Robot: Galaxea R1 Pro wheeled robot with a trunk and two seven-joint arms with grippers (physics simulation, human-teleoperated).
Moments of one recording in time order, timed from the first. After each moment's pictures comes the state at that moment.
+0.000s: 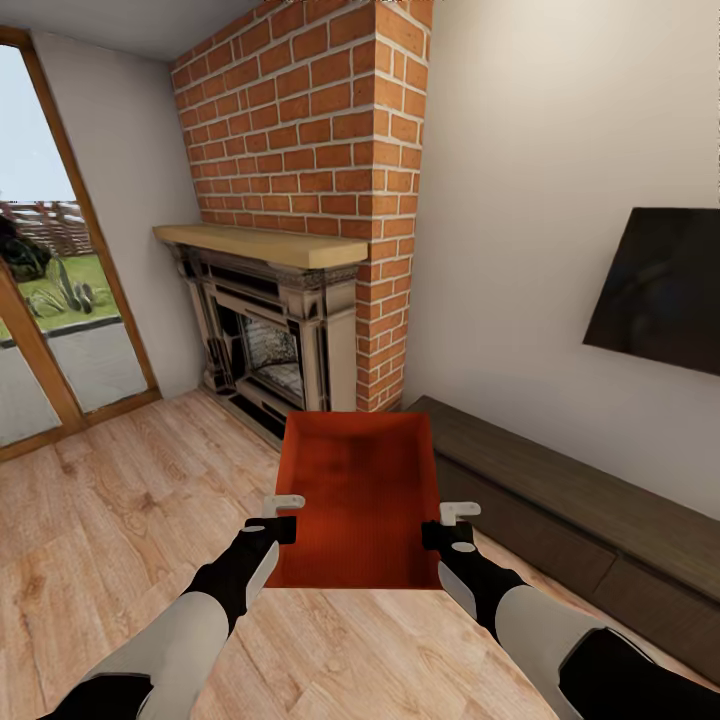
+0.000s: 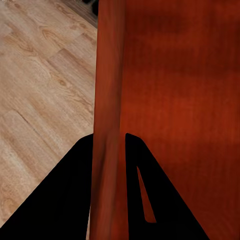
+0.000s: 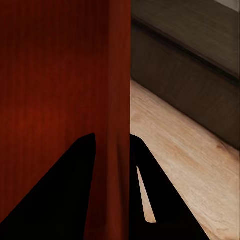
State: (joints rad) left arm -0.76 -0.13 0.01 -0.43 -0.01 0.24 0.19; right arm -0.83 0.08 0.60 -0.19 -0.53 -0.06 -0.26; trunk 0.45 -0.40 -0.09
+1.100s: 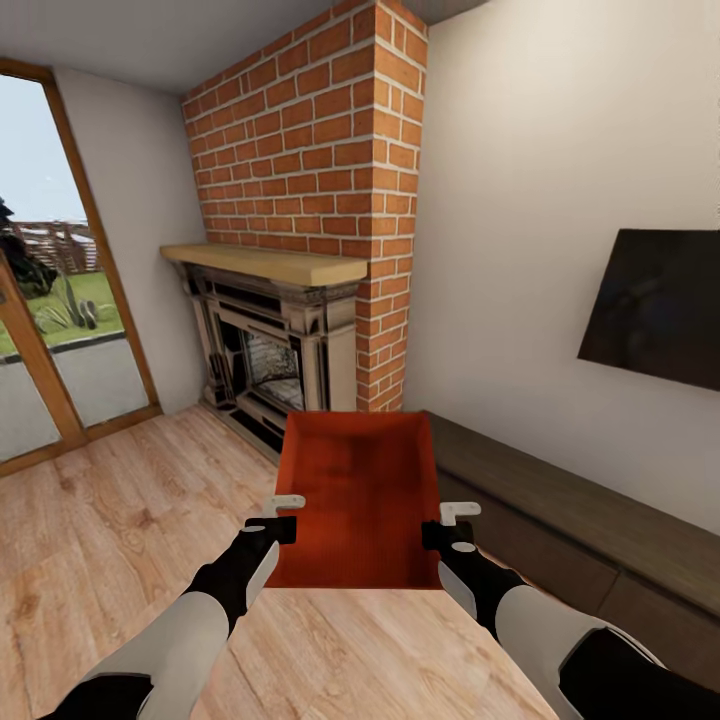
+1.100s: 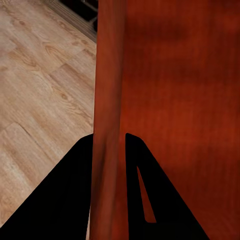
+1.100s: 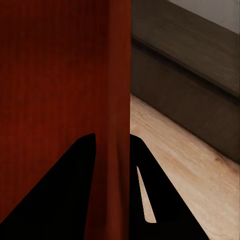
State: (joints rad) left arm -0.76 -0.13 0.01 -0.43 -0.02 0.24 0.19; right arm -0.83 0.08 0.60 -0.19 -0.53 -0.06 -0.26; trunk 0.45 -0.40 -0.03
